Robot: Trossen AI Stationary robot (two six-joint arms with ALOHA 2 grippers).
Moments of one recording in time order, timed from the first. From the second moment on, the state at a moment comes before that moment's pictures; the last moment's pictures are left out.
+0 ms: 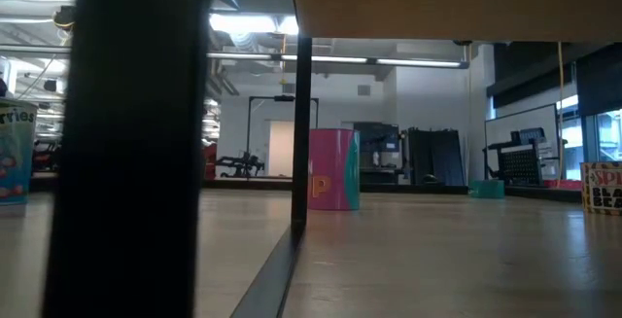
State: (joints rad) left arm 0.13 0.74 1.03 -0.89 0.18 -0.55; right arm -0.05 1.57 1.46 -0.90 -0.13 -0.21
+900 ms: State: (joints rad) left arm 0.13 0.73 1.03 -0.89 0.18 -0.49; right arm -0.16 1.76 1.50 -1.11 0.16 0.30
